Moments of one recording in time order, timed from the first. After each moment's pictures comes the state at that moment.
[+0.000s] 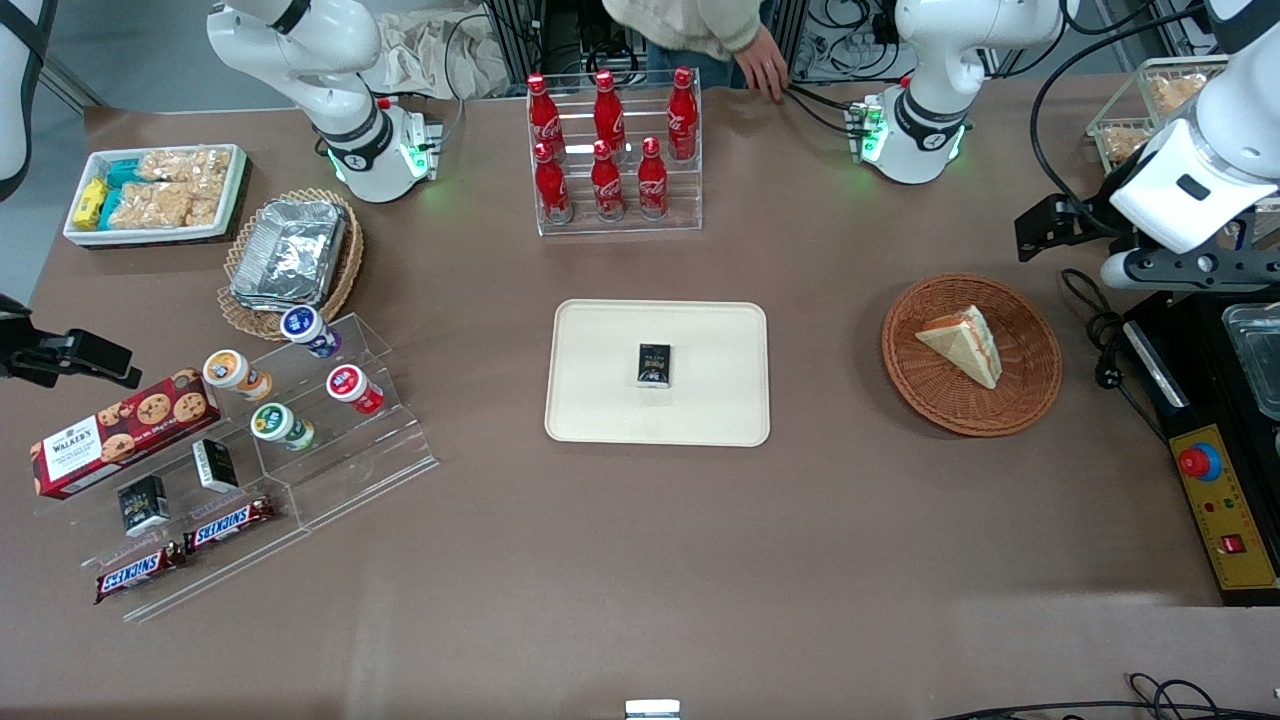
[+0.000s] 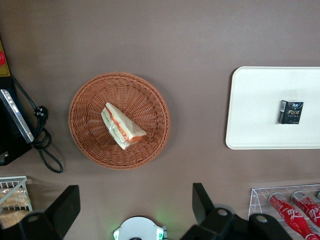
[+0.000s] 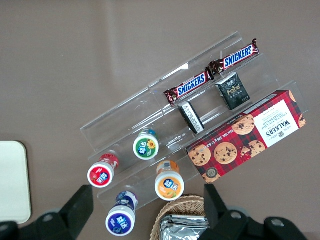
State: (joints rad) arm -0.08 -0.02 -0.07 -1.55 -0.03 1.42 -0.10
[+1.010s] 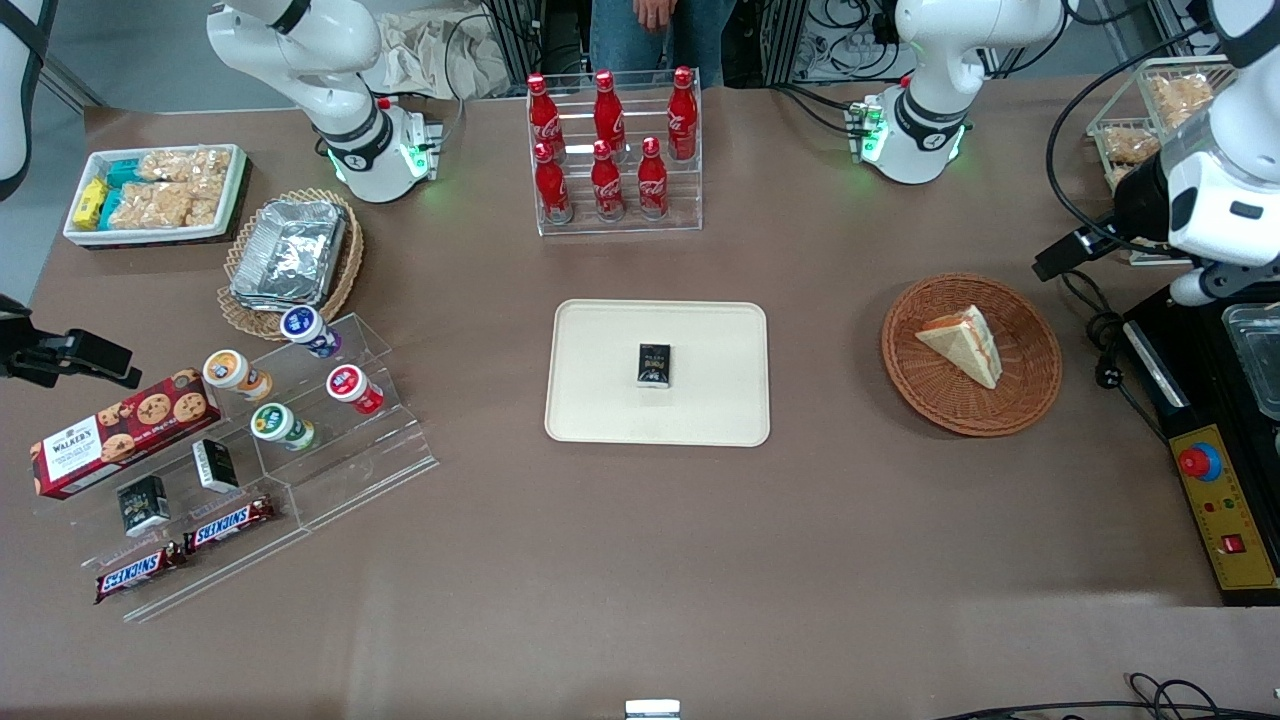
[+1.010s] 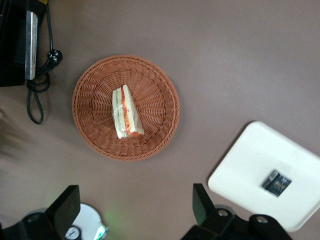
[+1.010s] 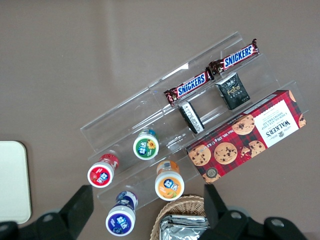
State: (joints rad) arm -0.02 -0.16 -0.06 -1.80 -0.04 1.58 -0.59
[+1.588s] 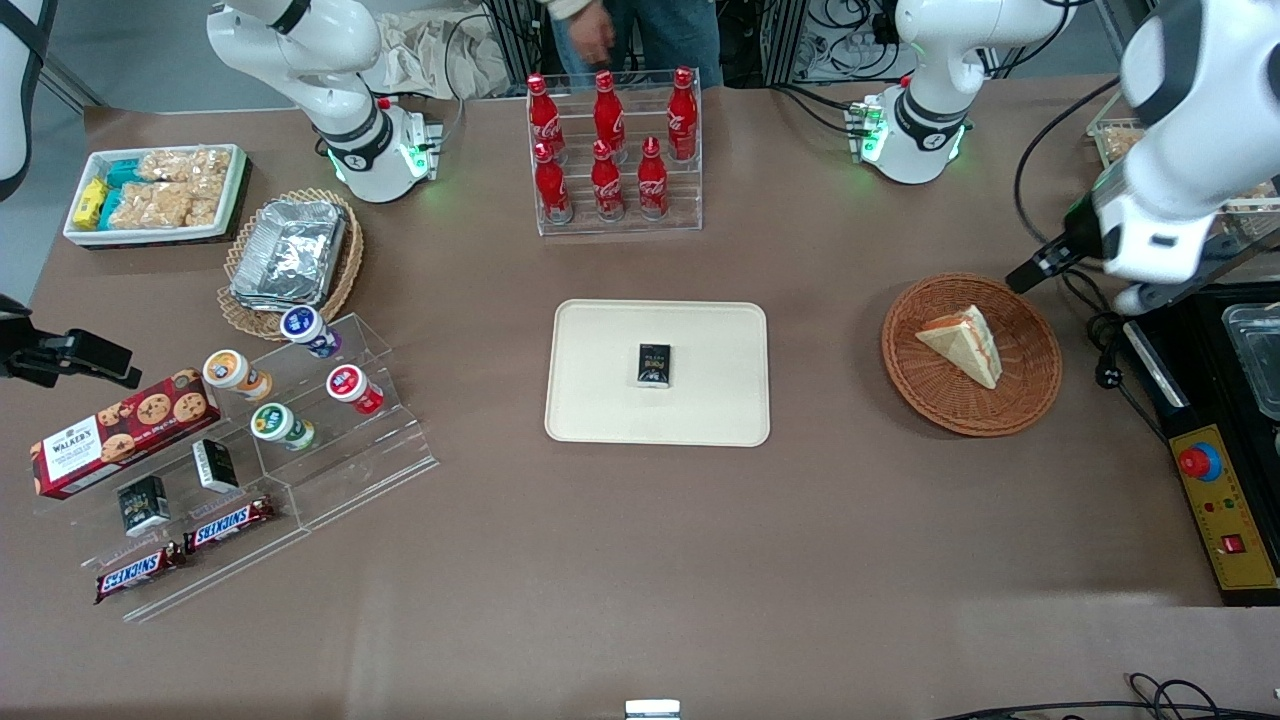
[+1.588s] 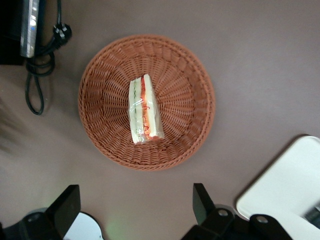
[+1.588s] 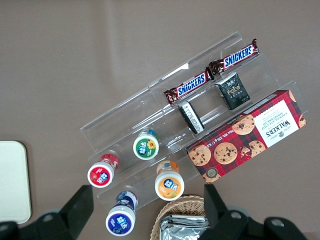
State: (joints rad) arm -0.01 -0.21 -0.06 -2.16 0.00 1.82 -0.63
